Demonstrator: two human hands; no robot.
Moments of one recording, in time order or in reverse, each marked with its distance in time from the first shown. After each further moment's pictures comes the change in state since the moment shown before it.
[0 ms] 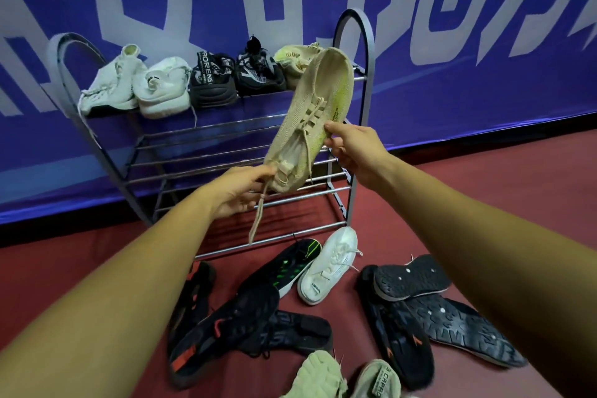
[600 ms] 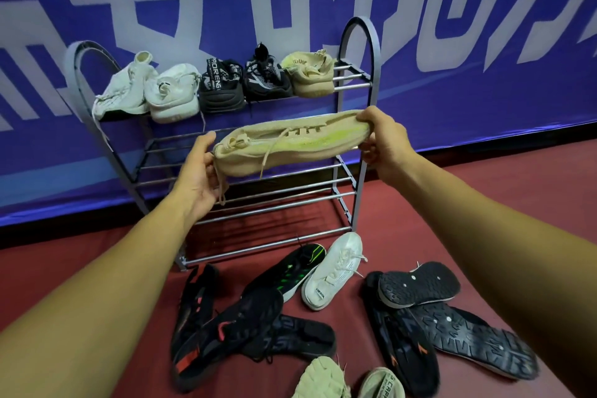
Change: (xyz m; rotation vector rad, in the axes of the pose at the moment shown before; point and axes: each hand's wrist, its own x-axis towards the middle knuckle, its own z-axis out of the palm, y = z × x) left_hand -0.015 0.003 -0.046 -0.503 0.325 0.175; right_hand 0.006 -0.015 -0.023 0.105 0.163 -0.020
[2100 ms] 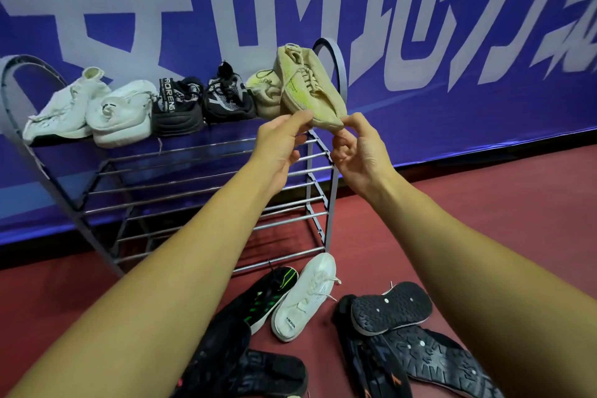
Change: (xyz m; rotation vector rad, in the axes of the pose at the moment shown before) left_hand -0.026 0.023 0.192 0.025 -0.277 0.205; right_hand 0.026 -0.015 -0.013 0.487 -0.159 -0.003
